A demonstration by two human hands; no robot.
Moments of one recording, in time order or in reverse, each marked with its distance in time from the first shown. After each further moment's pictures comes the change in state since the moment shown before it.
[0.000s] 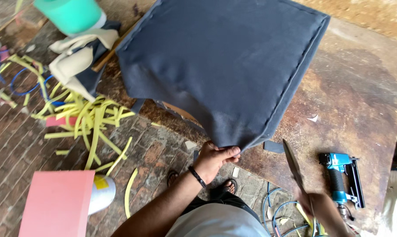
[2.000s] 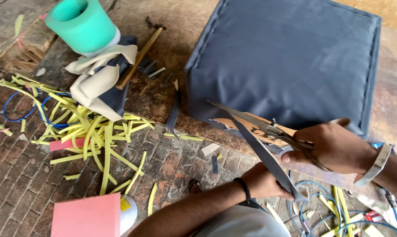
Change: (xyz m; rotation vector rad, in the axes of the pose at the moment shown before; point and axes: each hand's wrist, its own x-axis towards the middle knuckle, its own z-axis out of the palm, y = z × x) left_hand -0.028 0.011 -0.084 0.898 -0.641 0.499; right_hand -0.234 -0.472 -0.043 -0.717 0.045 -0.647
